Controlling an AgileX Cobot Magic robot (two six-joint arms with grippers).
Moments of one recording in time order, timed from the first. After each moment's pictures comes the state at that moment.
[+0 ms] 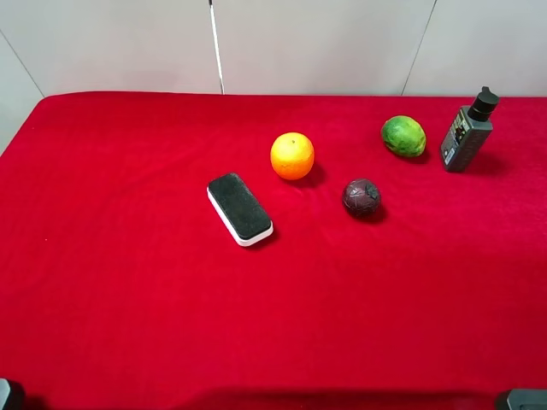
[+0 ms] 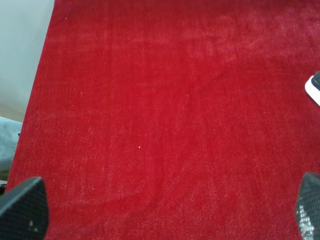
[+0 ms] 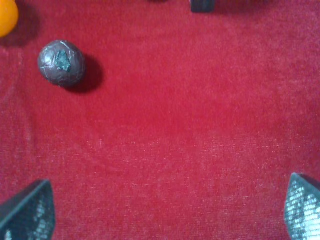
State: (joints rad) left arm -0.01 0.00 -0.50 0.00 1.07 0.02; right arm 0.02 0.60 -0.81 0.07 1.22 0.05
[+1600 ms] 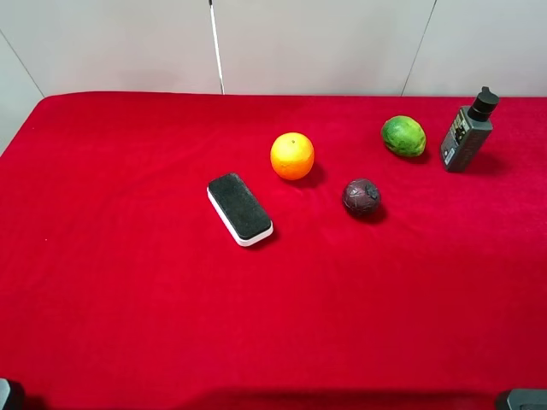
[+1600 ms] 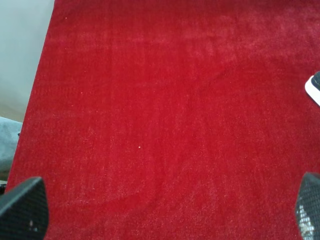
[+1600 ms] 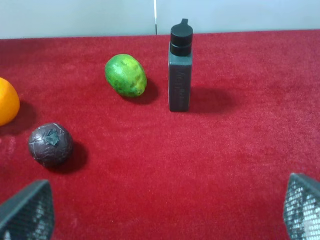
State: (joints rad) left arm -0.01 0.00 -0.50 0.00 1.07 0.02; right arm 0.02 -0.01 -0.50 0.01 1.02 0.05
